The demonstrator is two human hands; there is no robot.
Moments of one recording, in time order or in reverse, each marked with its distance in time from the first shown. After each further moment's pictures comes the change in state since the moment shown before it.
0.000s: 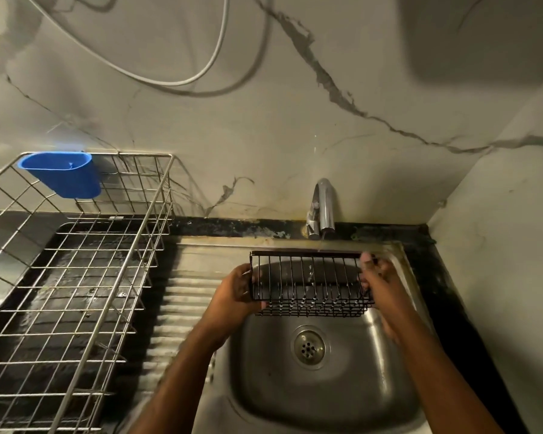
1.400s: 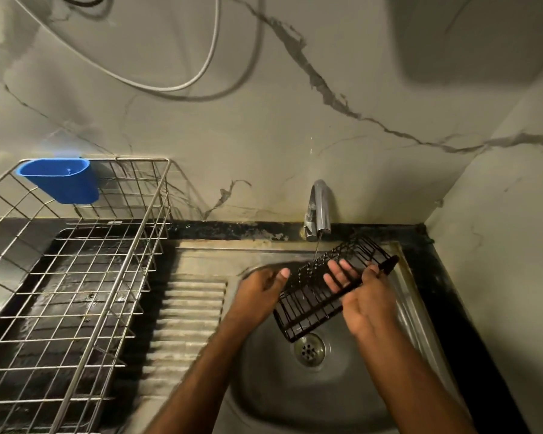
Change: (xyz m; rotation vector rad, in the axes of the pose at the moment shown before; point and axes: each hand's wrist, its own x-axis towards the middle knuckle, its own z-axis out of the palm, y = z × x) left_hand 0.009 0.029 0.045 0.422 0.064 0.176; right_hand -0.027 -0.033 0.041 0.984 0.158 0.244
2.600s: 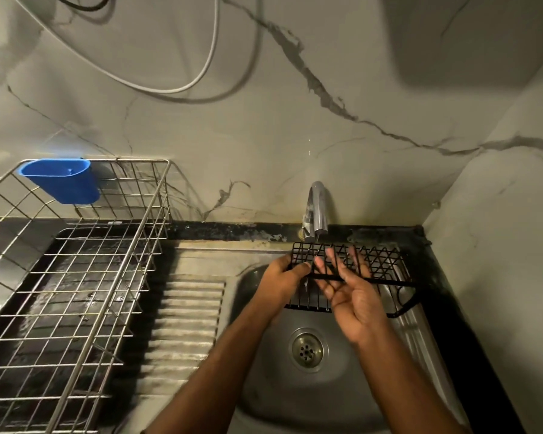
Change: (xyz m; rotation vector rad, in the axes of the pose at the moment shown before) left_hand 0.020 0.035 0.033 -0.572 -0.073 -0.140; right_hand -0.004 0.004 -0.005 0.084 -0.304 0.086
